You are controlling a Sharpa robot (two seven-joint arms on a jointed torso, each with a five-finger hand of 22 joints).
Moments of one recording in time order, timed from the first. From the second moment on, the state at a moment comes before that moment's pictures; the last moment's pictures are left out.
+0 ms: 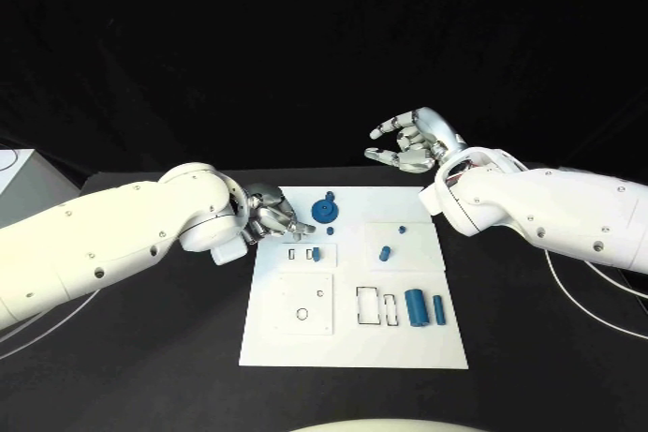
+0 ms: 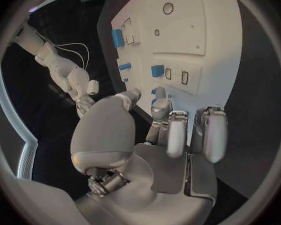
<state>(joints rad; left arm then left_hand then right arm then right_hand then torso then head) 1.35 -0.61 -0.07 1.39 -0.84 0.12 -0.47 1.10 -0.16 0.45 0.29 0.06 0.86 0.10 0.62 0.57 1.24 0.03 1.19 1.03 1.47 -0.03 1.56 1.31 0.05 1.47 0.08 1.49 1.31 1.36 -0.84 -0.14 1.46 -0.83 -0.69 0.09 1.41 -0.21 0.22 0.29 0.15 0.95 0.15 0.15 0.36 1.46 0.07 1.52 1.31 1.46 -0.01 1.56 1.31 0.01 1.47 0.09 1.57 1.31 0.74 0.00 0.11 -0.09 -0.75</state>
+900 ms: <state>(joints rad) 1.36 -0.49 -0.08 1.31 -0.93 0.27 -0.52 1.07 -0.15 0.44 0.29 0.06 0.84 0.10 0.62 0.61 1.22 0.03 1.19 1.01 1.47 -0.03 1.56 1.31 0.05 1.46 0.07 1.49 1.31 1.36 -0.83 -0.14 1.43 -0.82 -0.66 0.07 1.41 -0.21 0.22 0.29 0.16 0.95 0.15 0.15 0.36 1.46 0.07 1.52 1.31 1.46 -0.01 1.56 1.31 0.01 1.47 0.09 1.57 1.31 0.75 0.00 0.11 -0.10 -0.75</state>
